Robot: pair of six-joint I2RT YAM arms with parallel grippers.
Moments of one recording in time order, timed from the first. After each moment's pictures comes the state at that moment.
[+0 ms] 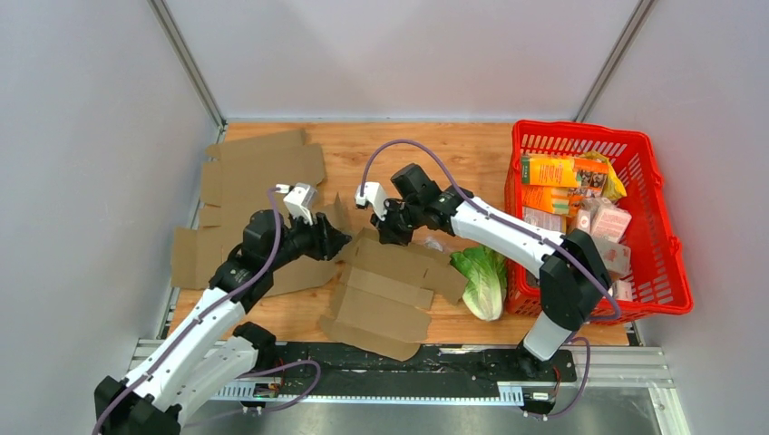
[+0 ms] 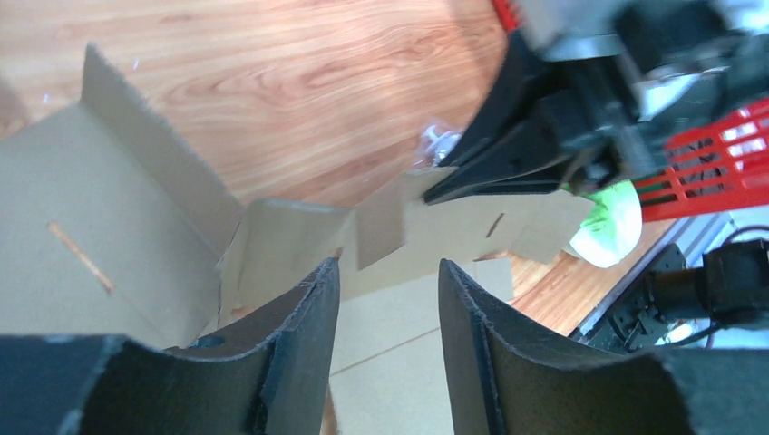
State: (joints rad) left arm -0.45 0.75 0.57 -0.17 0.28 -0.41; right arm 0.78 1.66 1.30 -0.51 -0.42 -0.38
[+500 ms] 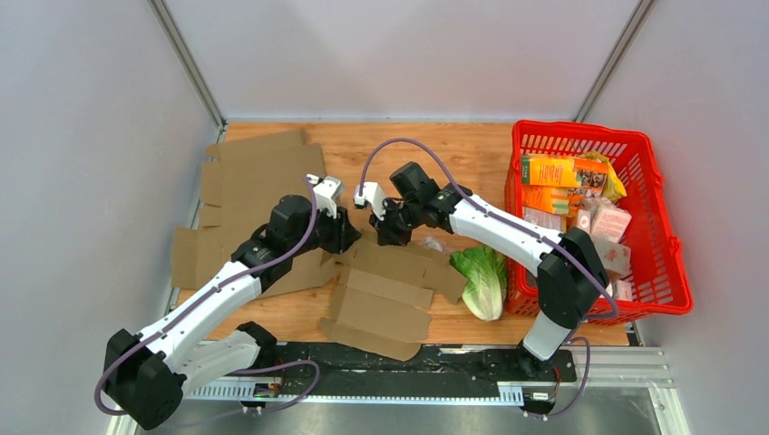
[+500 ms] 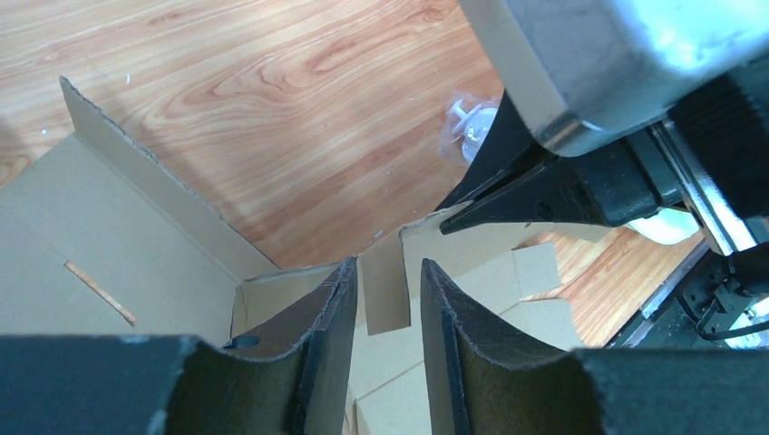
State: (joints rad) left arm -0.57 0.98 0.71 -0.19 0.21 -0.25; right arm 0.78 1.69 1.34 -0.55 -0.47 -0.40
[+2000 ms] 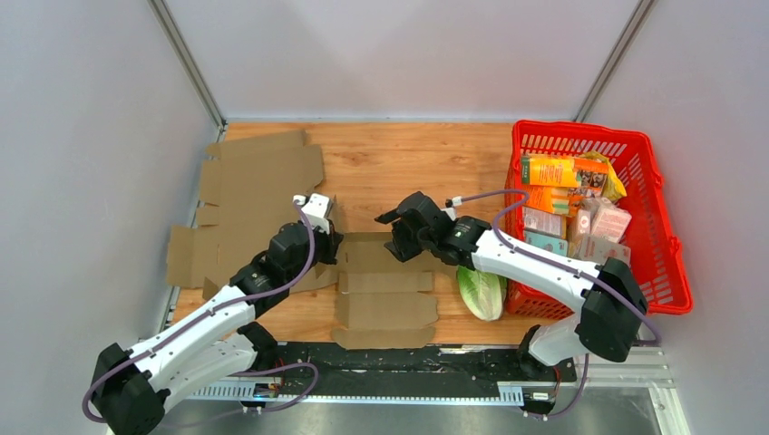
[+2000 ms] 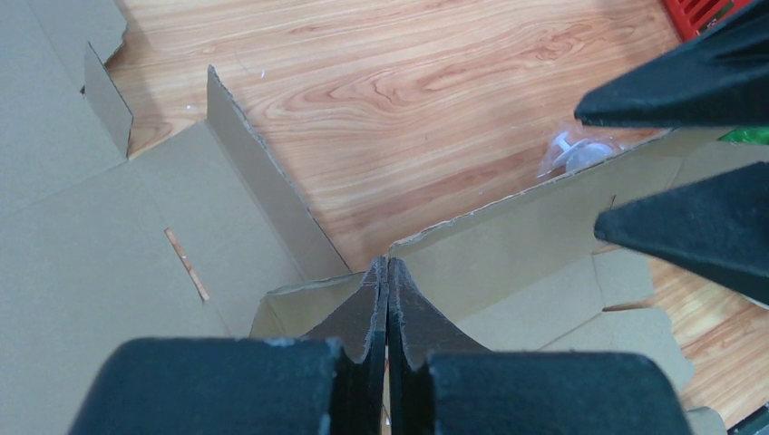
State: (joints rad) left arm -0.70 0.84 0.53 -0.07 -0.19 -0.27; right arm 0.93 1.43 1.10 -0.45 0.23 1.87
